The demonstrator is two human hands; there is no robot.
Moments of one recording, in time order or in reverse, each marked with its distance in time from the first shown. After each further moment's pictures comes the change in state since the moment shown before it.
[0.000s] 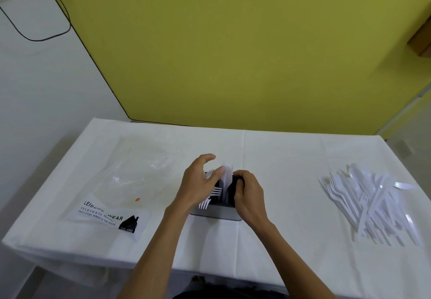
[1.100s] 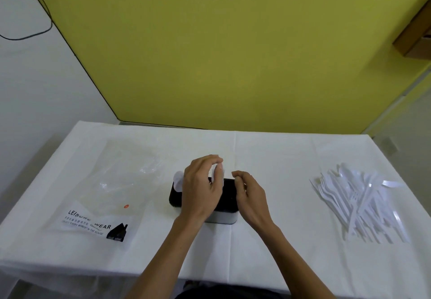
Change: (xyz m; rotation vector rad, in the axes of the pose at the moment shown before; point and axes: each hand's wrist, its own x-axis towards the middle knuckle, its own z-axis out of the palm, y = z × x) left_hand -0.006 0.017 0.035 0.119 0.395 0.394; right_hand 0.005 0.001 -0.024 0.071 -0.027 0.070
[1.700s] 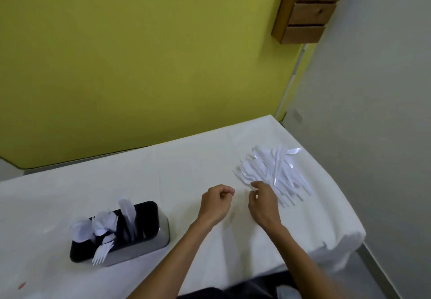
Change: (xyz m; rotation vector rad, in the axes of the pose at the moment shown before) left_hand -0.046 0.084 0.187 -0.260 -0.864 -0.418; right_hand -0.028 0.142 -0.157 -0.257 0.353 0.378
